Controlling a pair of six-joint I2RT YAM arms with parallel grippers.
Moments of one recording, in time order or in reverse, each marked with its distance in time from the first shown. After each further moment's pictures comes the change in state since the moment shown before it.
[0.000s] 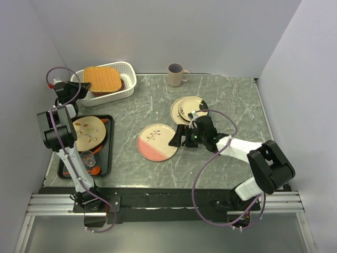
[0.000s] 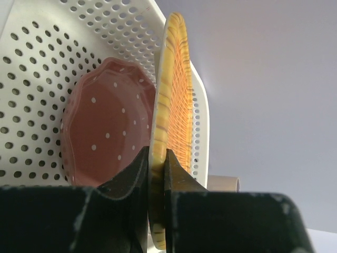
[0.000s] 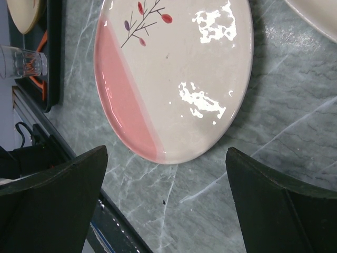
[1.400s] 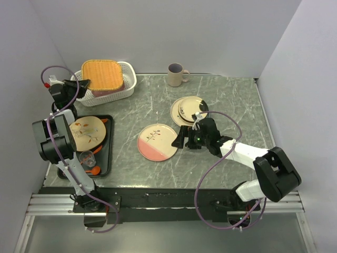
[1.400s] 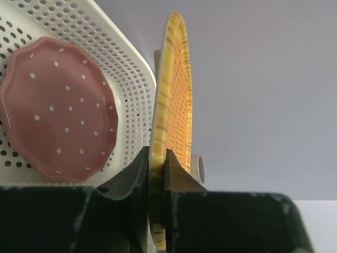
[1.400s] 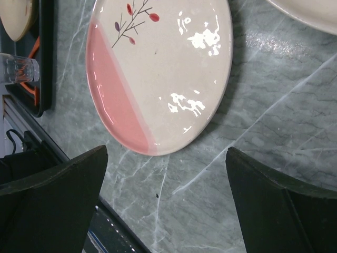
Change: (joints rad) left arm 0.000 -0.251 -0.222 0.111 0.052 -0.059; right arm -0.002 -0.089 -0.053 -0.025 0.066 -0.001
